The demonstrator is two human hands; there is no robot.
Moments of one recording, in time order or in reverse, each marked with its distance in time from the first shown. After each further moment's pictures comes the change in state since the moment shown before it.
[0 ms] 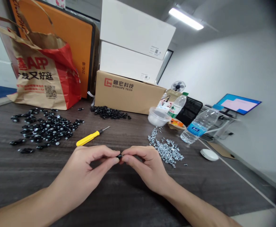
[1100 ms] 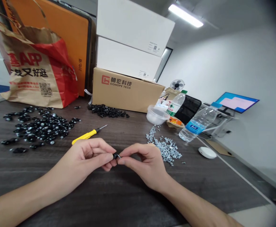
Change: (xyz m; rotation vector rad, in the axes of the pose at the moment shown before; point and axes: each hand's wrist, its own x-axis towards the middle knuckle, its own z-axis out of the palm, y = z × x) left_hand 0.010 -0.023 -0.005 -0.550 -0.253 -0.218; right_hand 0.001 0.003 0.000 0.124 0.102 -0.077
